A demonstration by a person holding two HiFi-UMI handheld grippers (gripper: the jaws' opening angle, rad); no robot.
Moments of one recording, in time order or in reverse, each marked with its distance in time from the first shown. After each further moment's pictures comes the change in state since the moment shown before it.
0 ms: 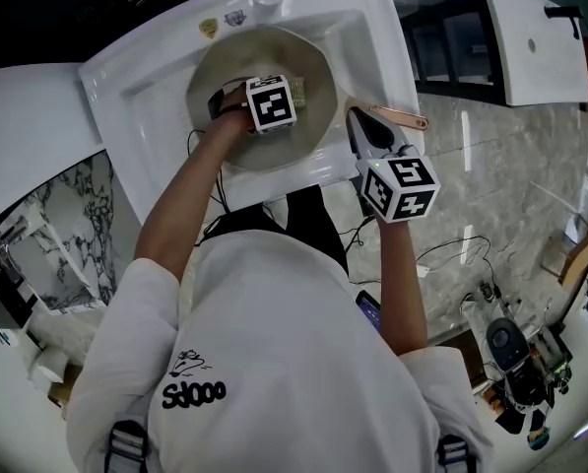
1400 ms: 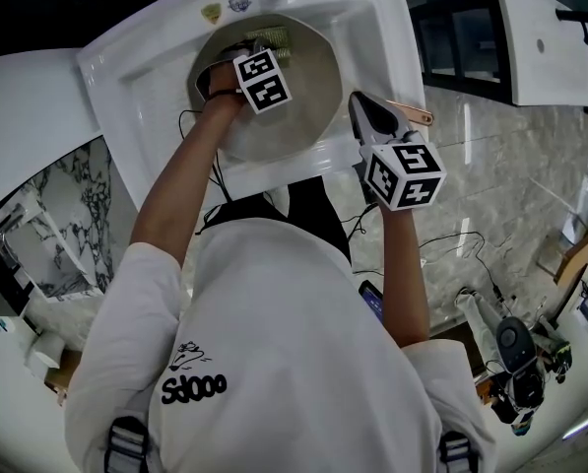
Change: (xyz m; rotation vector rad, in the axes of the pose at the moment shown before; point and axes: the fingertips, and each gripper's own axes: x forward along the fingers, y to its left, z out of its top) left arm -0.027 0.102 -0.027 -0.031 0.028 0.506; right arm 0.012 0.000 0.007 -0.006 0.014 0.030
